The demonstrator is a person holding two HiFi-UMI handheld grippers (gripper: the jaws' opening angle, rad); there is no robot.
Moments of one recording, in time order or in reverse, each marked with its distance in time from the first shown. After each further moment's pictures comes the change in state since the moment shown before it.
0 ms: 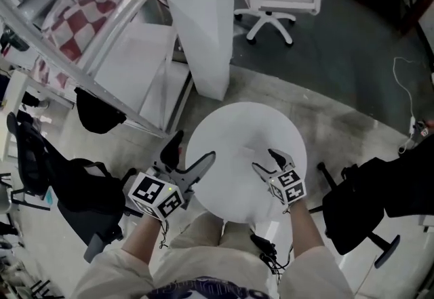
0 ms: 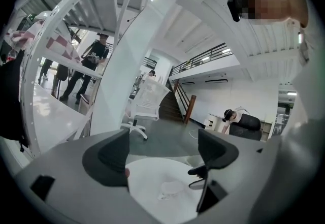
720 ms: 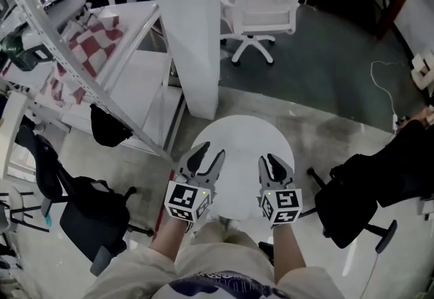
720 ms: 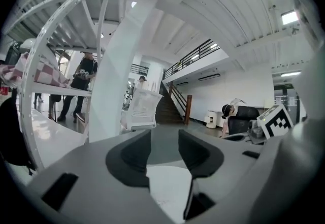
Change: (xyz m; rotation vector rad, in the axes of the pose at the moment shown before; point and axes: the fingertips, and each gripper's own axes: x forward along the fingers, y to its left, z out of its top) left arm -0.016 -0.066 0.030 0.173 -0.050 0.002; right arm -0.147 0.058 0.141 0.142 -0.375 -0.433
